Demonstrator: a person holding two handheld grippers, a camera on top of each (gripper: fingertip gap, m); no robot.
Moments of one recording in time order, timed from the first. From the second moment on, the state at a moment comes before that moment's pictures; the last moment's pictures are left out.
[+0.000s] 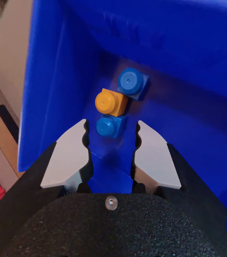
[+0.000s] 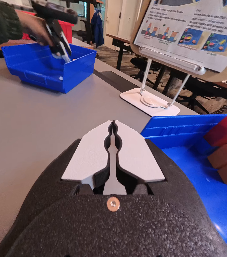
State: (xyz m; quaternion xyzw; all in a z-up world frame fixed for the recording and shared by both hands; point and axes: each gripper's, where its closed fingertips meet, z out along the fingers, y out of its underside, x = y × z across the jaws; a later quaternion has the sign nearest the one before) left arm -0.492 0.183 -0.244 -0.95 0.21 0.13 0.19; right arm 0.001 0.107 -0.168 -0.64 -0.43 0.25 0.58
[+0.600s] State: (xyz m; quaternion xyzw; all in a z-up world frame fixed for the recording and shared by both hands) left arm -0.389 0.138 -0.103 -0.84 0.29 0.19 0.42; right arm -0.023 0.087 -0.180 -0.62 -0.49 0.23 0.57
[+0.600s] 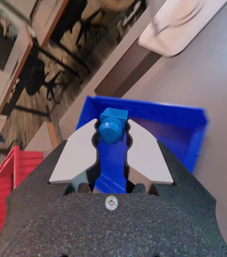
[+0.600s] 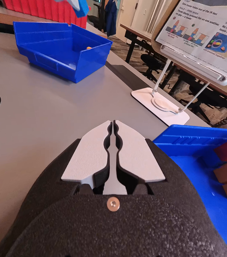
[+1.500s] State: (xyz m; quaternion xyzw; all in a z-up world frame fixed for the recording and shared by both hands) left arm -0.089 0.008 -0.267 -0.76 0.60 -0.07 0.23; right arm -0.045 0.062 -0.196 -0.60 -0.55 0.22 0.54
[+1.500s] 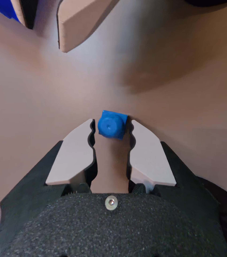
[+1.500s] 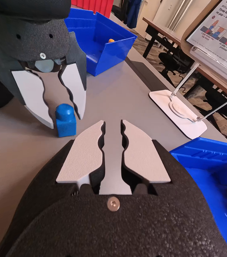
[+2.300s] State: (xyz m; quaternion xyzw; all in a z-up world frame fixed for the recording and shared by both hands) left arm -0.482 0.200 -0.241 -0.94 0.23 0.10 0.23; right arm -0.040 0.066 -0.192 -0.60 -0.53 0.26 0.54
